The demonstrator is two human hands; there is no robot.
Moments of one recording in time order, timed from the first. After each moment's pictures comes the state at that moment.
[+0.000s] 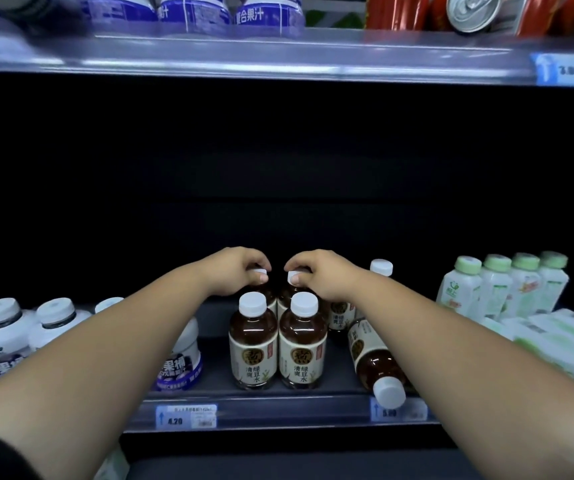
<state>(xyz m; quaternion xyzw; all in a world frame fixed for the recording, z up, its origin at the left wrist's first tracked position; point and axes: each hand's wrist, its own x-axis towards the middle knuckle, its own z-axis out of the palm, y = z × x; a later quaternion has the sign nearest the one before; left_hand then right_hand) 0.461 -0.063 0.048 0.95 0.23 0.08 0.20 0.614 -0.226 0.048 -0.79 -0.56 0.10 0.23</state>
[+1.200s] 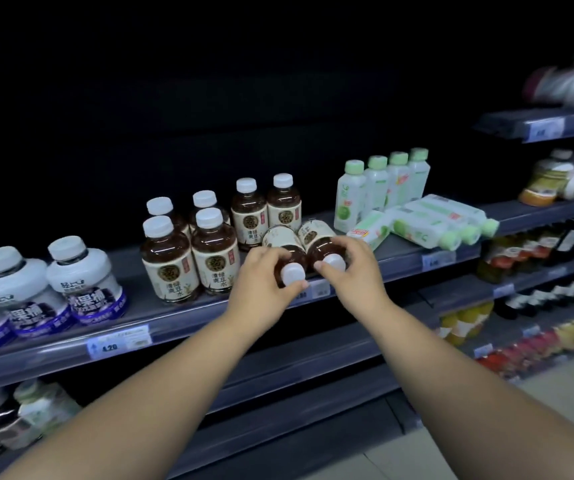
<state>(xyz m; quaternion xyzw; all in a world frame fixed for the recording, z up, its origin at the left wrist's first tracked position) 0.472 -0.298 -0.067 0.90 0.15 0.26 0.31 0.591 -0.441 -0.081 -0.80 -0.27 -0.05 0.53</state>
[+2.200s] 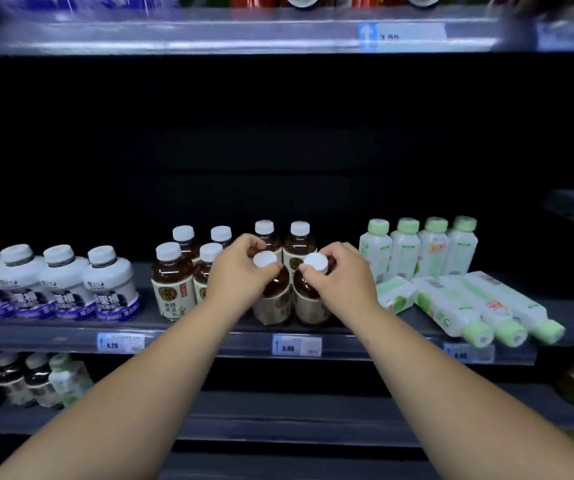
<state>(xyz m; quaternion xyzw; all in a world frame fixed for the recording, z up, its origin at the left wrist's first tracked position) 0.518 -0.307 0.004 0.79 0.35 0.38 0.32 0.667 -0.420 -0.015 -0.75 -0.42 -0.04 0.50</state>
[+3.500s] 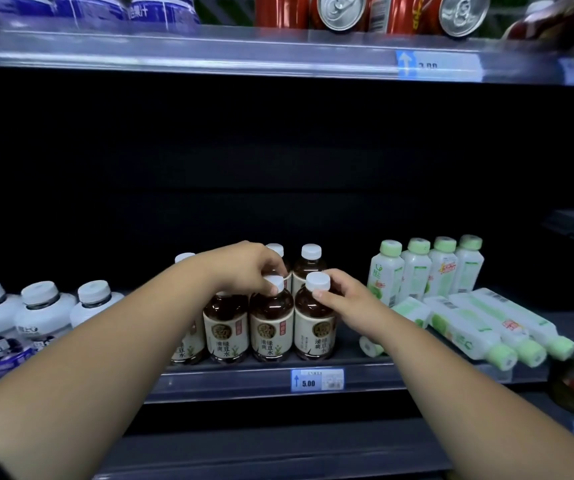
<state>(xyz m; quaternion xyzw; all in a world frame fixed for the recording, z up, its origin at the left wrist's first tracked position) 0.523 -0.210 0.070 0.97 0.17 0.00 0.15 0.685 -0.386 -0.020 -0.69 -0.44 0.24 0.52</state>
